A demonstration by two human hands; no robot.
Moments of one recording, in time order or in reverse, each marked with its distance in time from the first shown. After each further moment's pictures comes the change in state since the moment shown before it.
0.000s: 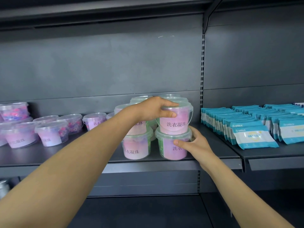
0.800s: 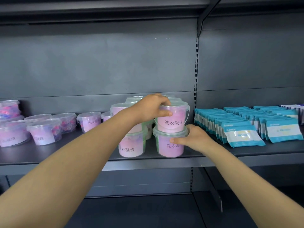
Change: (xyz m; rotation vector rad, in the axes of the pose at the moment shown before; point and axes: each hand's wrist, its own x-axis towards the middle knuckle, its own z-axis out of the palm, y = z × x) left_hand 0.000 0.003 0.008 0.159 0.199 0.089; right_hand -0.008 -0.049 -0.012 -0.595 -0.107 0.035
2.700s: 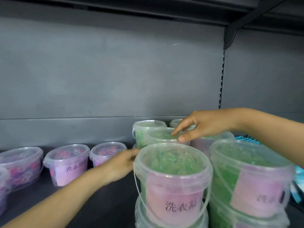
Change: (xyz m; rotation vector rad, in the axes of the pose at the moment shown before) left_hand 0.014 -0.221 0.031 -0.676 -0.171 -0.204; right_hand 0.198 -0.114 0.008 -0.643 -0.404 -0.151
